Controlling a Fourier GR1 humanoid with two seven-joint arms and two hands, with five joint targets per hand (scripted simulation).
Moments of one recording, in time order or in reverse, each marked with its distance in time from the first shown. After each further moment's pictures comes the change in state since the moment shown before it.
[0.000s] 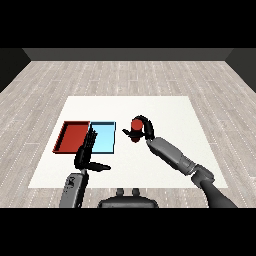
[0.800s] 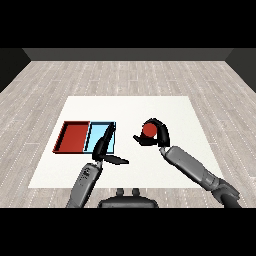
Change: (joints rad) left arm -0.209 -0.007 -0.215 0.086 -0.059 0.216 0.201; right arm 0.225 -0.220 -0.103 -0.511 0.224 -0.084 0.163
